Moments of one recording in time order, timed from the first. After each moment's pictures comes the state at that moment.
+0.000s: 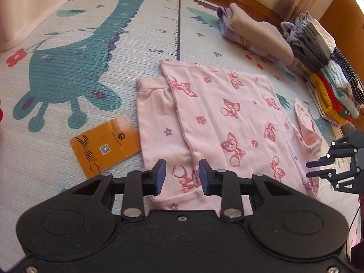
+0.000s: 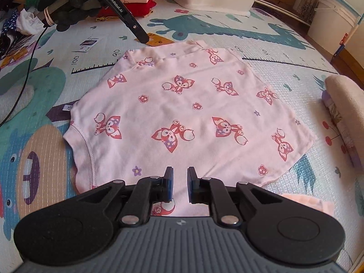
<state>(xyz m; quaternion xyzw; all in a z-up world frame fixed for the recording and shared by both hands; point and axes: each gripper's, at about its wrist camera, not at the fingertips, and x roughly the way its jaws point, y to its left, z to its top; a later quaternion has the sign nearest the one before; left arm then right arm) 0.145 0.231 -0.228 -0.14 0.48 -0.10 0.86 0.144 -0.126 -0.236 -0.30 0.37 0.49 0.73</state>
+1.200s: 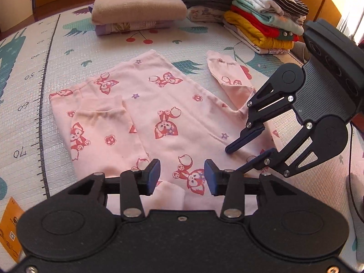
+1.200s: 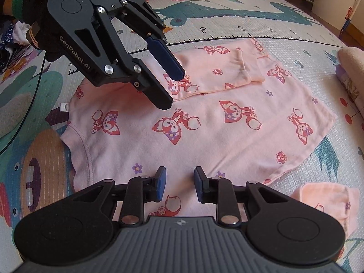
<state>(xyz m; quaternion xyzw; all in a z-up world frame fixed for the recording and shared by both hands) 0.158 0.061 -0.223 0.05 0.46 -0.29 0.84 0.161 -0.124 -0.256 -0.26 0.42 0.51 0.71</state>
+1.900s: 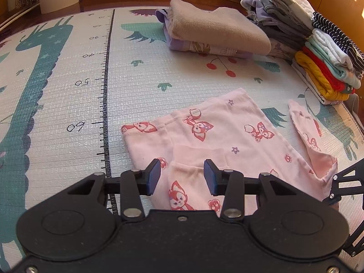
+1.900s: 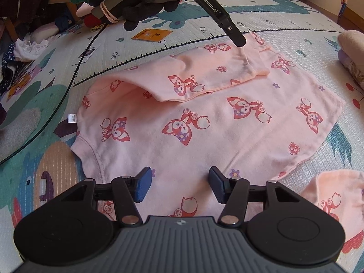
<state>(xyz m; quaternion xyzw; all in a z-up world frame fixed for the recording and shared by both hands) 0.276 0.120 -0.235 0.02 0.45 -0.21 0.87 0.165 -0.128 -0.256 -0.20 0.45 0.51 0.71</state>
